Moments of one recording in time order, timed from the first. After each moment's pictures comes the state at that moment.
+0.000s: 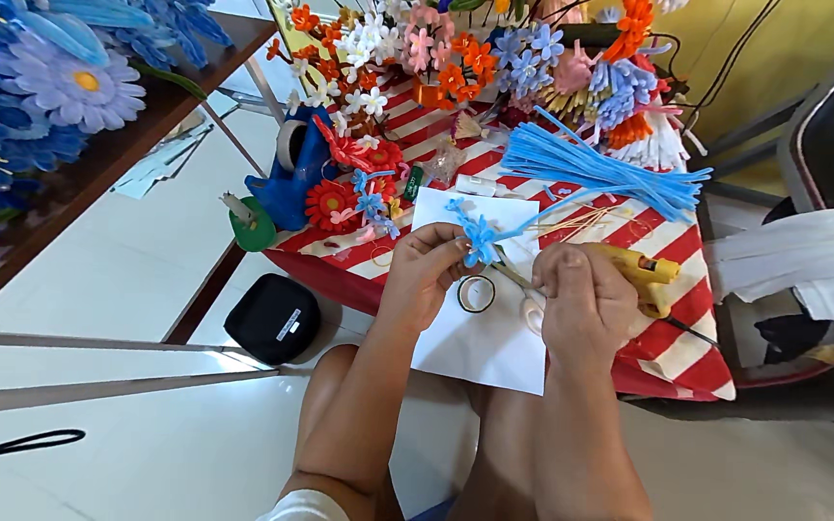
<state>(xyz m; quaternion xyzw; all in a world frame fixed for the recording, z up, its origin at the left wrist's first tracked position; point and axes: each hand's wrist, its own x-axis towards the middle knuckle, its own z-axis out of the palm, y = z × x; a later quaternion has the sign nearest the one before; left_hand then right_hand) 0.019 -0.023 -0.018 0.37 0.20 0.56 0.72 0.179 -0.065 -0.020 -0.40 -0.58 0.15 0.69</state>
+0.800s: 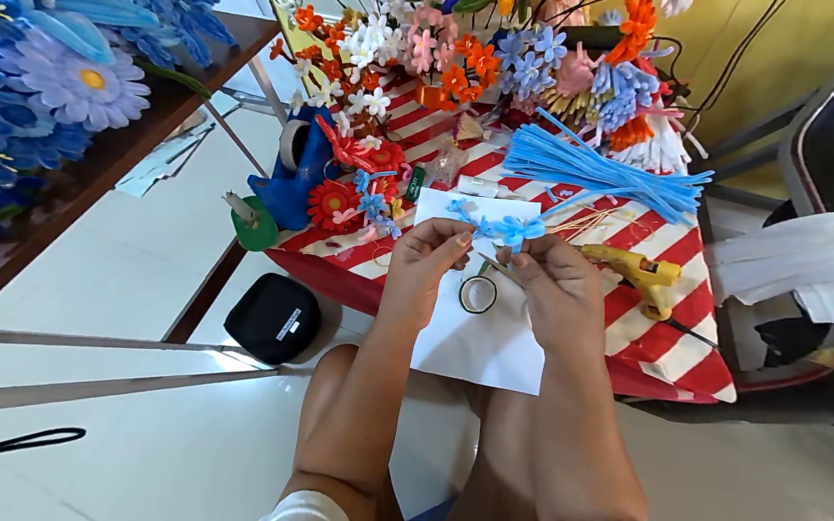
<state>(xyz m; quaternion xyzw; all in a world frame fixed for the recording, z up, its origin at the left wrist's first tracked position) 0.016 -0.020 -0.021 0.45 0.25 0.58 0.64 0.176 -0.060 -0.022 -0.38 -0.57 0.32 0.65</state>
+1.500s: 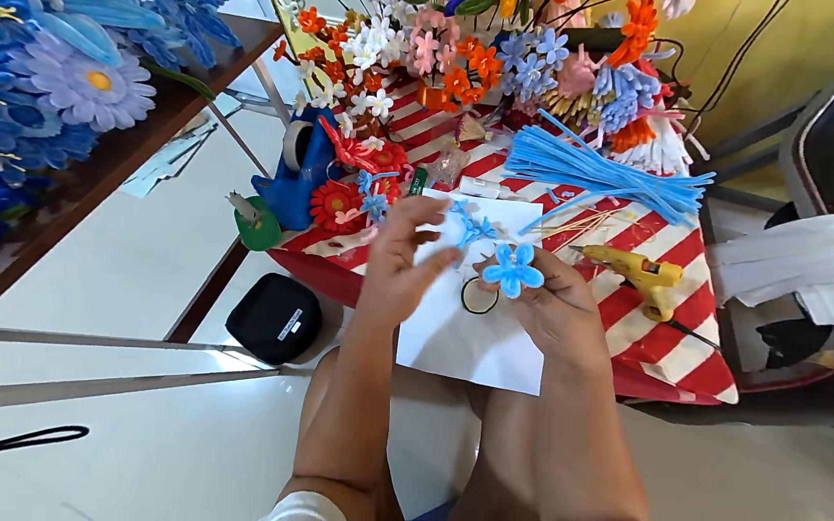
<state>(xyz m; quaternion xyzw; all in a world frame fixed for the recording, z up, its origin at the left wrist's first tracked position) -0.016 -0.006 -0.026 0.65 0.22 0.59 0.43 0.179 -0.060 -0.027 -0.21 -0.59 0.49 0.61</state>
